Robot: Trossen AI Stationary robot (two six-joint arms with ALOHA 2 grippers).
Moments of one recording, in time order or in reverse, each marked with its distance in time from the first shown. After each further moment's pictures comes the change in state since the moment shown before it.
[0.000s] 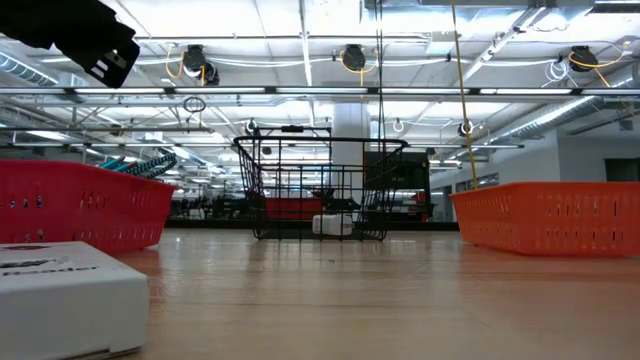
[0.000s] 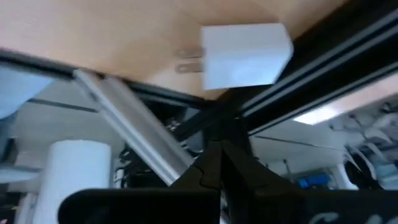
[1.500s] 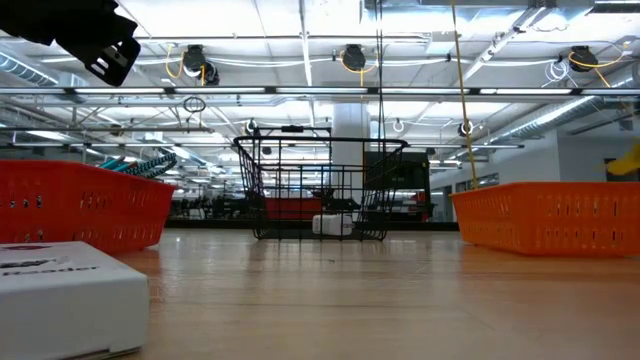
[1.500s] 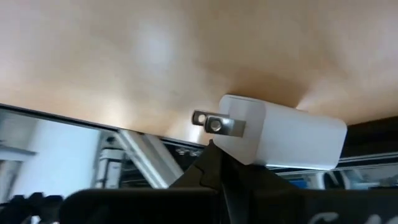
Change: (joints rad) left arm 0.000 0.000 0.000 0.025 0.001 -0.009; right arm -0.197 0.191 0.000 -0.048 0.001 -0.456
